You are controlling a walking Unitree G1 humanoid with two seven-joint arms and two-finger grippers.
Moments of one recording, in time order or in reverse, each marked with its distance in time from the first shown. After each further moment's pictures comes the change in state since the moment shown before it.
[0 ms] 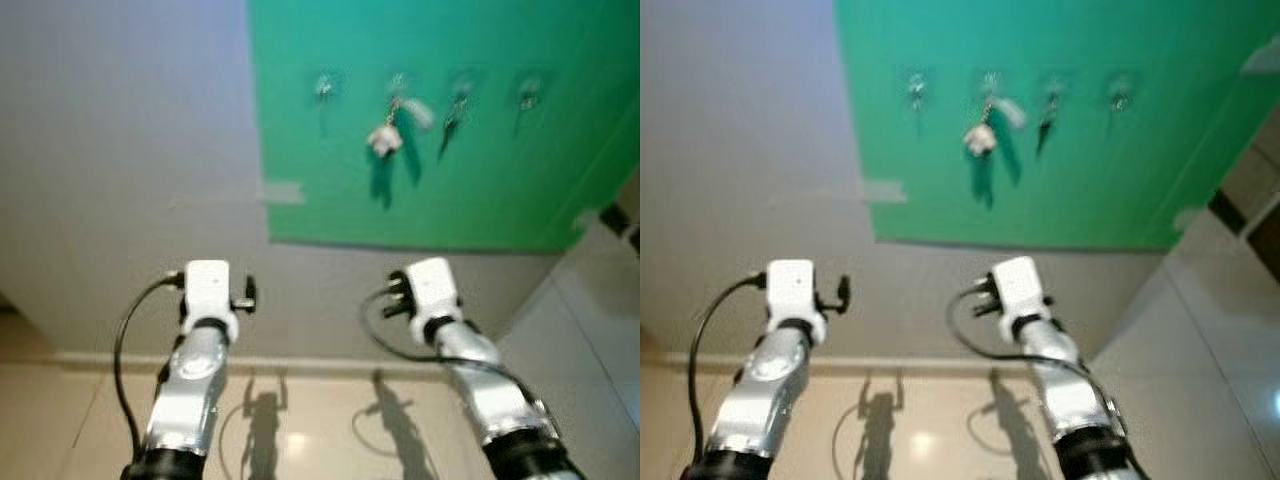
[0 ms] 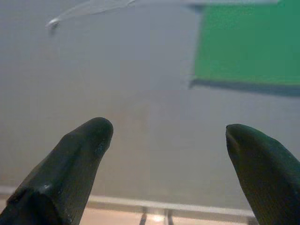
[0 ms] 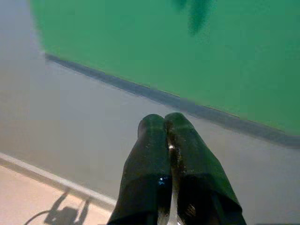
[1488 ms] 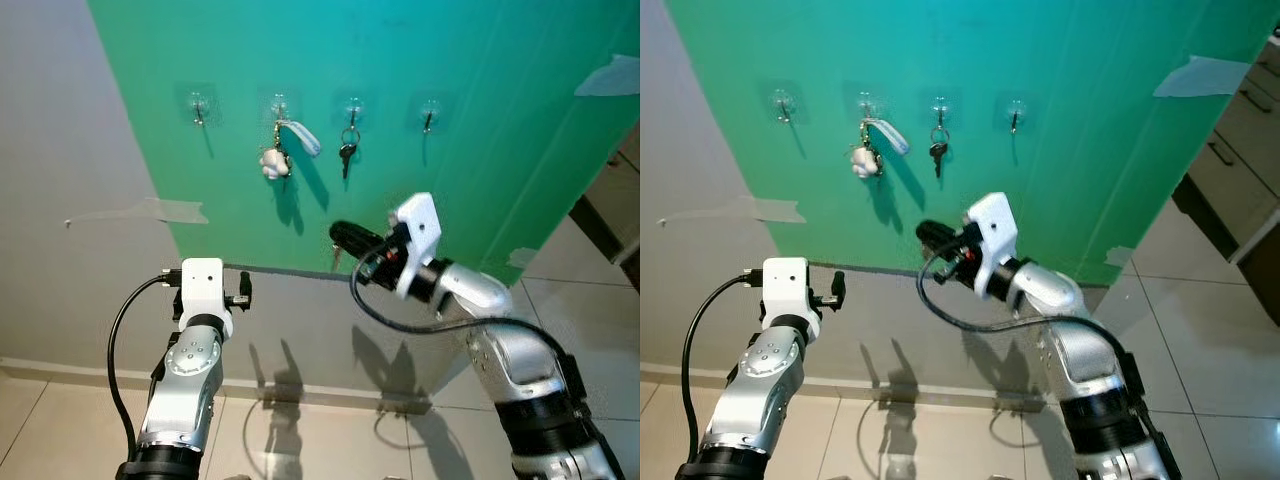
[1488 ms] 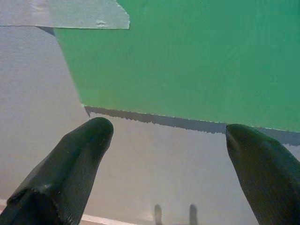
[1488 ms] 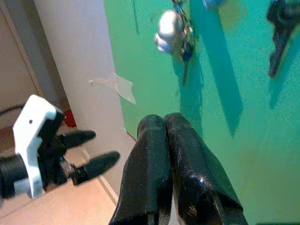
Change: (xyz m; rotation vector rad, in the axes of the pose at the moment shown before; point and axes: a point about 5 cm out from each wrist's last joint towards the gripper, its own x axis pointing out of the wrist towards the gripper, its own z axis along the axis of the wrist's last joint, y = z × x) left arm 0.001 0.005 0.002 0.000 -0.013 0.017; right arm -0.010 0.028 0.112 0.098 -0.247 0.580
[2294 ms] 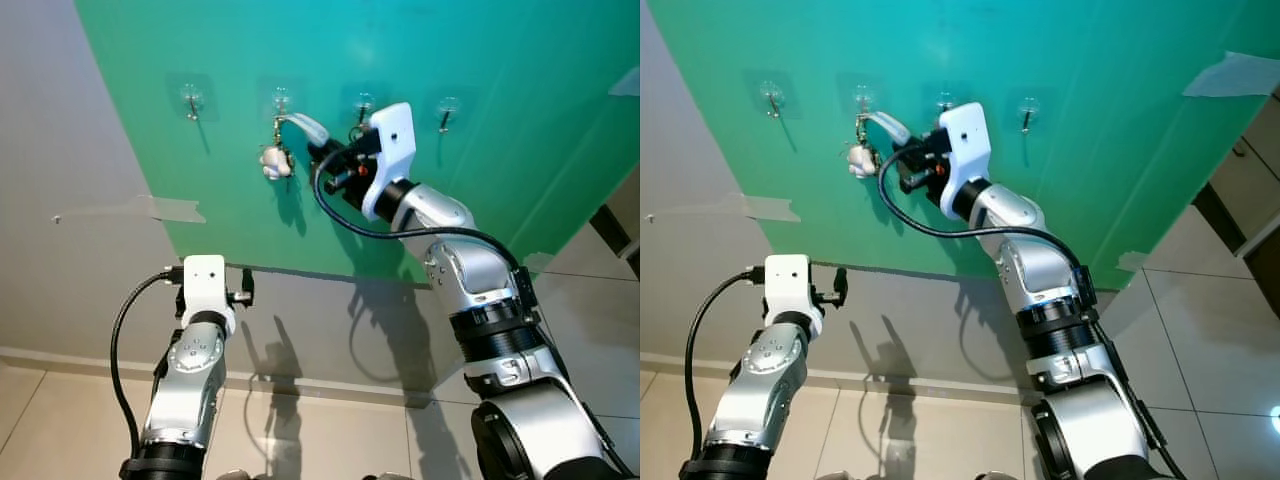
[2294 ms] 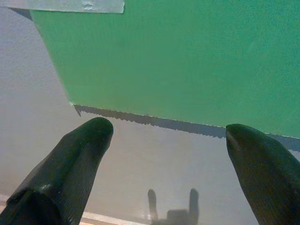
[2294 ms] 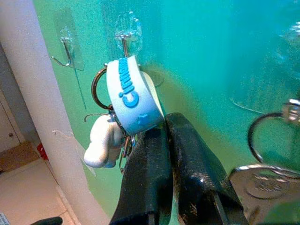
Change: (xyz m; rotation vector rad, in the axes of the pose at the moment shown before) left arm 0.001 -0.003 0.004 -0.011 -0.012 0.000; right arm 0.060 -0.018 0.060 -0.039 -0.133 -0.103
